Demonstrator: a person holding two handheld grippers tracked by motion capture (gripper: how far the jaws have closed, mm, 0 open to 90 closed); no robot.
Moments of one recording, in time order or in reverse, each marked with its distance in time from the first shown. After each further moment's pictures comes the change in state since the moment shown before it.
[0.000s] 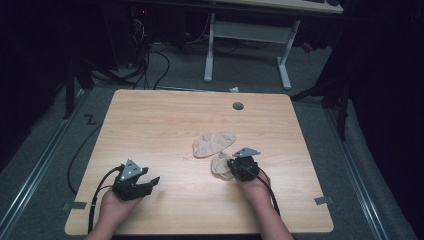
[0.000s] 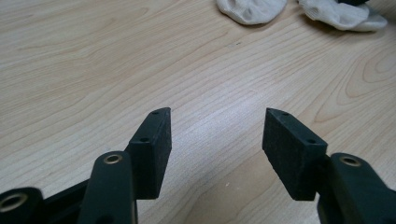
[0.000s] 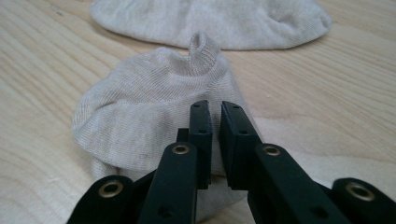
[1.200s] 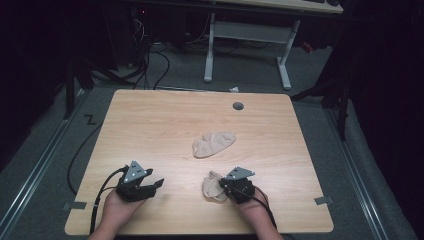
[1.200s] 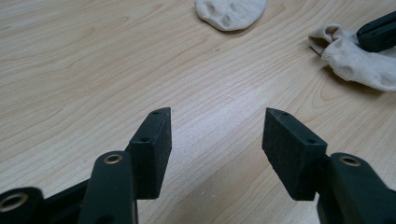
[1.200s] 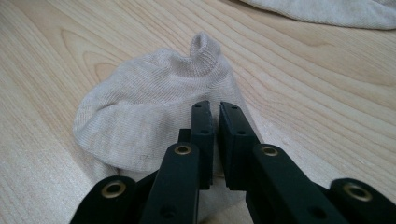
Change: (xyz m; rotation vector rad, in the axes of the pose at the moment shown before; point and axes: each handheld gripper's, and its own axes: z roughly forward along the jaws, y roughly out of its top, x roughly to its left) left arm -0.012 0.004 0.001 -0.006 -0.035 0.025; right arm 0.050 -0.028 -0.031 0.000 0.116 -0.127
